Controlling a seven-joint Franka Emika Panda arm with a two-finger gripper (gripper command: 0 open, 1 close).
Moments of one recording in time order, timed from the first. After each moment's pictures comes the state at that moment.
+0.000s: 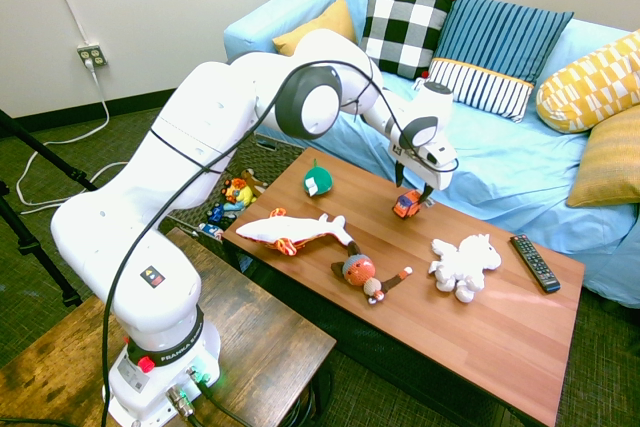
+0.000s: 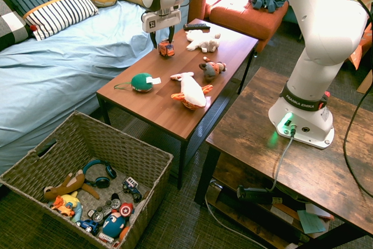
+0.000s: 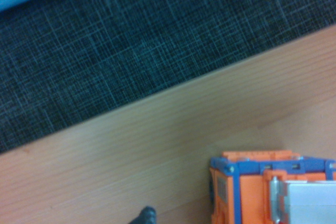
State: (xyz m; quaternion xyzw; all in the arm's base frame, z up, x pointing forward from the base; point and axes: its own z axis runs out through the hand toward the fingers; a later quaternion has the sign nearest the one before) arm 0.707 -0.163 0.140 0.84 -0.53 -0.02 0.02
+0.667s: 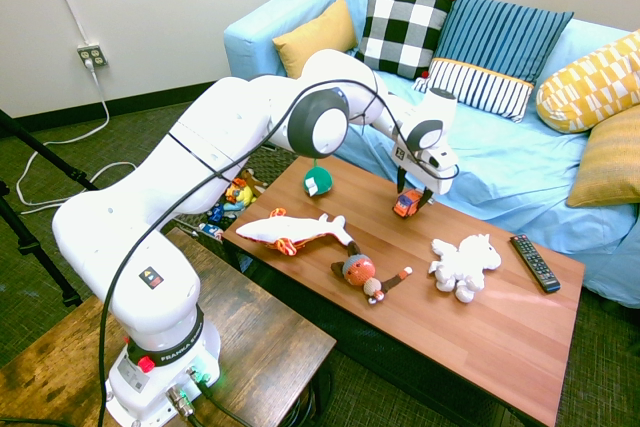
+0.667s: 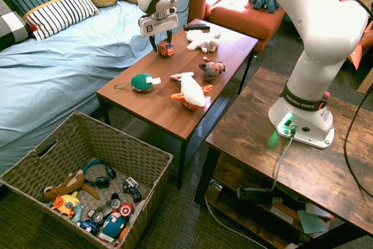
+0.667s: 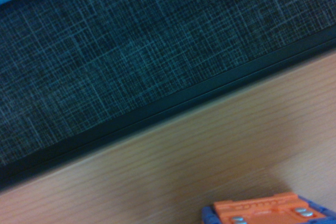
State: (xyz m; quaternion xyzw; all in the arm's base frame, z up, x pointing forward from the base) arm 0.718 -0.172 0.117 0.83 -0.55 -0.04 0.04
